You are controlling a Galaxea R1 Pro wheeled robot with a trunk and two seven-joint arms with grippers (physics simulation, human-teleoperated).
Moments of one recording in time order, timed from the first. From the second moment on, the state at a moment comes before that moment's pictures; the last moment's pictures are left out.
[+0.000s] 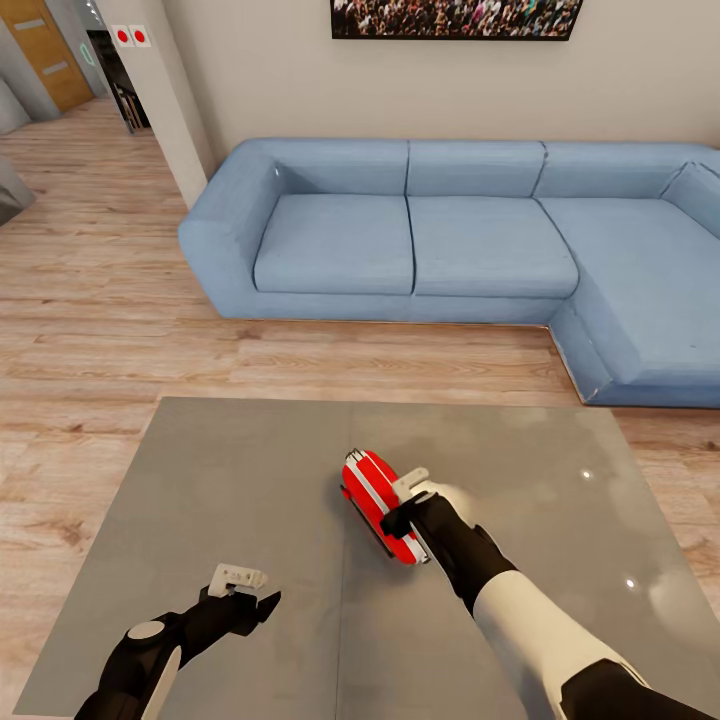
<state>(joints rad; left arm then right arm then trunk) -0.15 0.07 -0.01 -1.36 0.01 0.55 -0.36 -0.79 0.15 0.32 -0.63 0.20 0.59 0.09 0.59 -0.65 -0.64</state>
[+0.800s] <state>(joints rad) -0.15 0.07 -0.01 -1.36 0.01 0.55 -0.36 -0.79 0.14 0.32 -0.62 0.20 0.59 0.09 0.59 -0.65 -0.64</state>
